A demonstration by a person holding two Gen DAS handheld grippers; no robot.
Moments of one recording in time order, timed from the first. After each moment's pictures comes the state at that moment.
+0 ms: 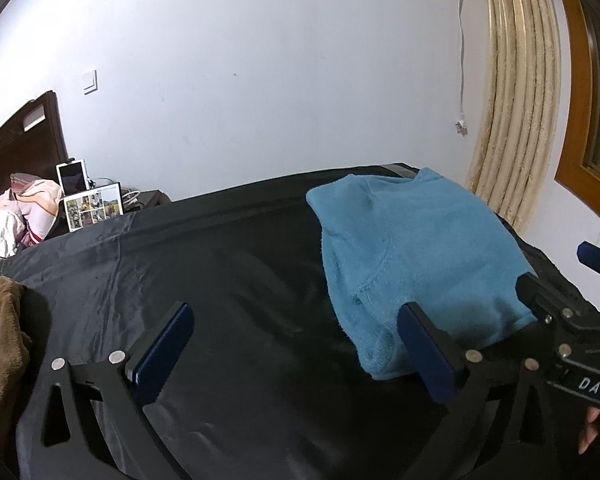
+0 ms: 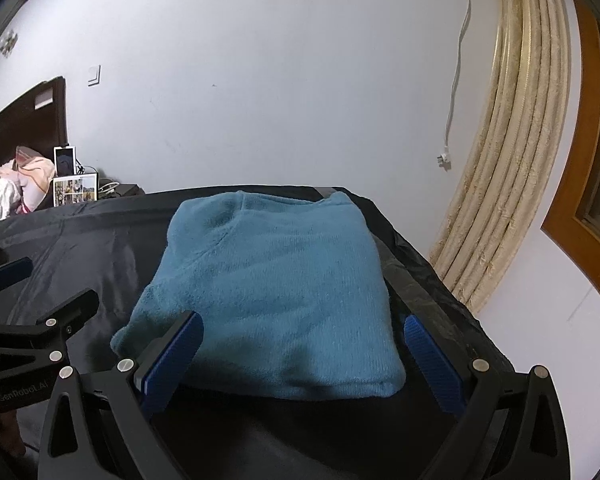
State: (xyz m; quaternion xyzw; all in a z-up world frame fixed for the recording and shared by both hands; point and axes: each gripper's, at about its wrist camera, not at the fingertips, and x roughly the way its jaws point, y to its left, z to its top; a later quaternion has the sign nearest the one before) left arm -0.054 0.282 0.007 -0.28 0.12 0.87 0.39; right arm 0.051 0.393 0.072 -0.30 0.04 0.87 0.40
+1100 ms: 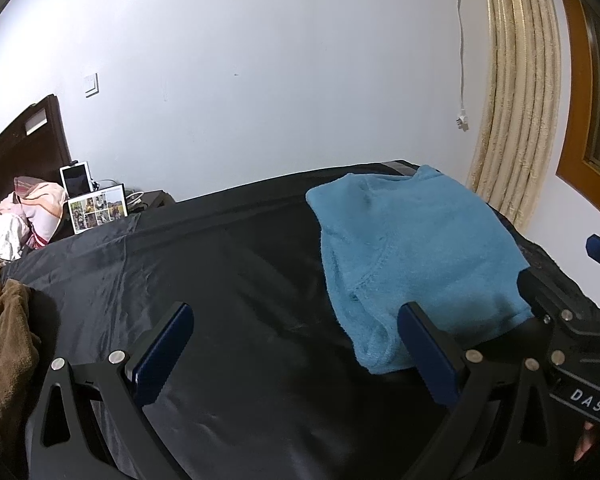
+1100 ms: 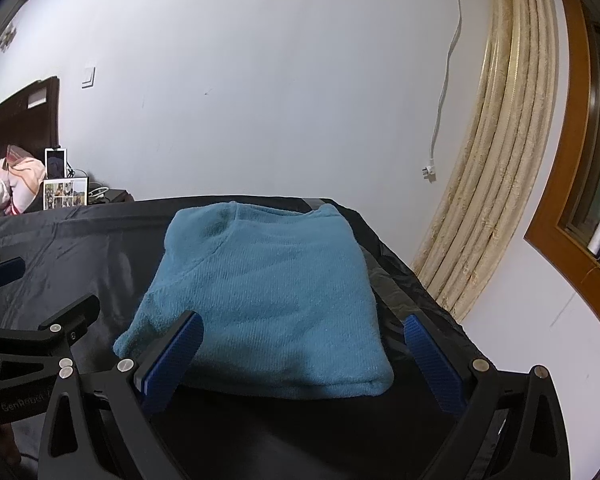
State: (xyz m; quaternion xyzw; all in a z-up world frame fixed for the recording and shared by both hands) left arm -0.049 0.281 0.013 -0.28 0.13 0.87 0.38; right arm 0.053 0.378 0.079 -0.29 0.02 0.86 0.42
